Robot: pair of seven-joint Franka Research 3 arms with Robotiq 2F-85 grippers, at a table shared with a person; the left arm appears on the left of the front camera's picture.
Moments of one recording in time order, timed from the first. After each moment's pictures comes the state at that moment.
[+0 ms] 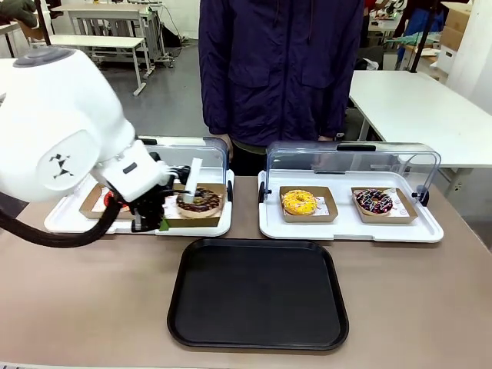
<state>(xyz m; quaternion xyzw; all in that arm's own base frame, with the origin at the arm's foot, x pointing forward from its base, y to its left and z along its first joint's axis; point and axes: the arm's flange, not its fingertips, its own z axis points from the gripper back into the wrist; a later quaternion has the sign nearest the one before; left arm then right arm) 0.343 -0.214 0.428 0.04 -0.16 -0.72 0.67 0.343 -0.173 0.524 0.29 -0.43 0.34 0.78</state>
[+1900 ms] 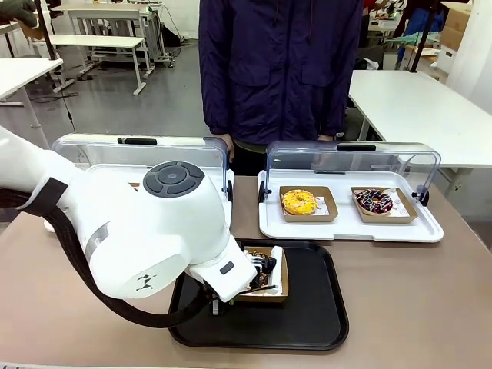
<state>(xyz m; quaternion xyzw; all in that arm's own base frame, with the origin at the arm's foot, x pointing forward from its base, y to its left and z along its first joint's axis) 0.270 -0.347 0.310 0.02 -0.13 -0.73 0.67 0.343 -0.174 0.524 0.29 -0.44 0.34 0.78</state>
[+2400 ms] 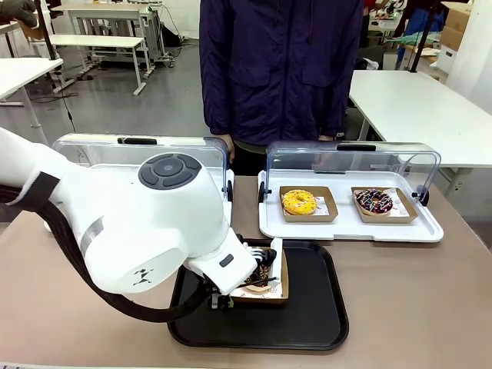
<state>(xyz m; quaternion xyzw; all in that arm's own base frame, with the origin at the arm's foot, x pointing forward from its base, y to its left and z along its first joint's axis) 0.271 -0.345 0.327 0.02 -0.15 -0.72 0.67 0.343 -0.174 0.524 0.29 -0.44 0.34 0.78</state>
